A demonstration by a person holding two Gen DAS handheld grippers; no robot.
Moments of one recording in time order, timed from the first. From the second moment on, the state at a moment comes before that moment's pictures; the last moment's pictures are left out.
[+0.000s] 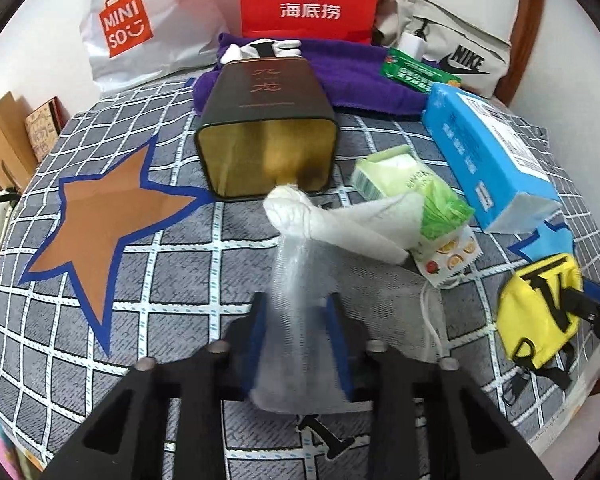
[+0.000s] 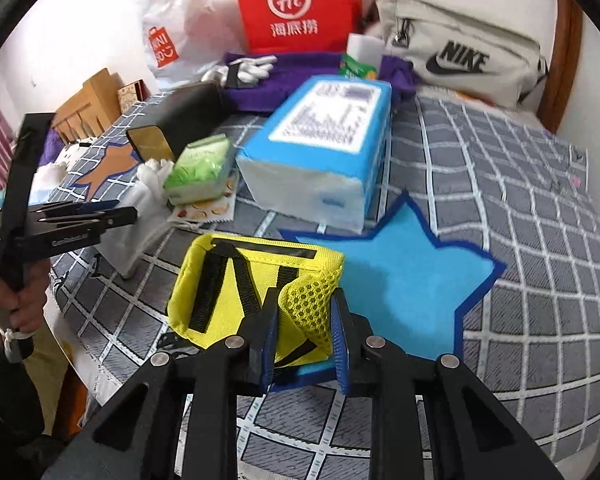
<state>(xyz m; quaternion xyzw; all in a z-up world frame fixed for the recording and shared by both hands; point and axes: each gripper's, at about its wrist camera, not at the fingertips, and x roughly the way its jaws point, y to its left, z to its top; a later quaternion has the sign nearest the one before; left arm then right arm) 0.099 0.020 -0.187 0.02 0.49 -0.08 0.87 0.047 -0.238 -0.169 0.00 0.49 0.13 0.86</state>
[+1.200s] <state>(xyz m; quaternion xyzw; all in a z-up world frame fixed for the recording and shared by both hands) 0.082 0.050 -0.091 -0.06 0.42 -0.11 0.90 0.054 -0.244 -0.096 0.05 0.42 0.16 0.89</state>
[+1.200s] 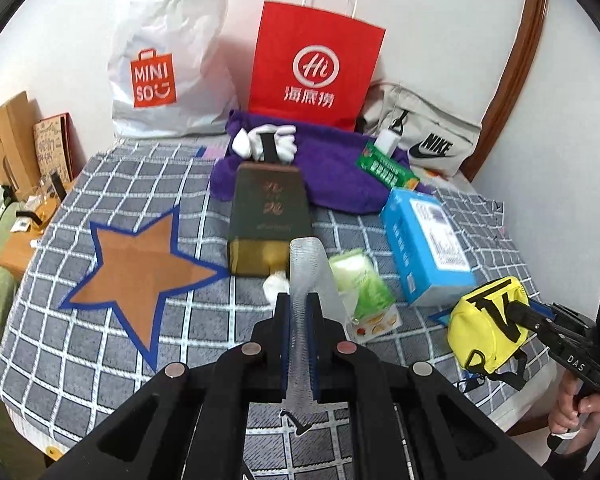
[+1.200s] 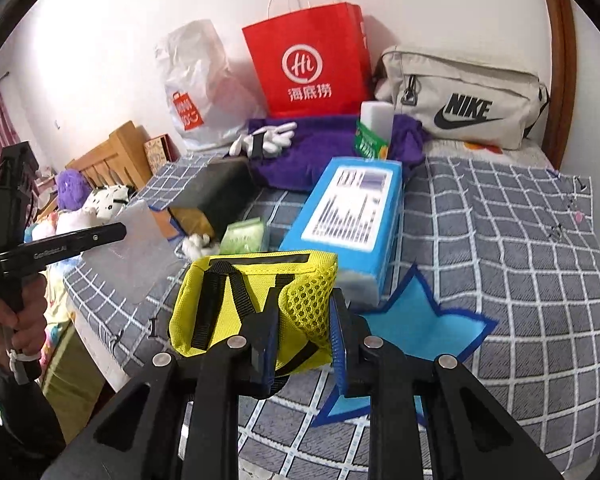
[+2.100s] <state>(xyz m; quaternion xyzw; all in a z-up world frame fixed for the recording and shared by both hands) 0.144 0.048 -0.030 -0.06 0.38 -0.10 0.92 0.139 -0.240 -0.043 0.05 0.39 0.16 0.90</state>
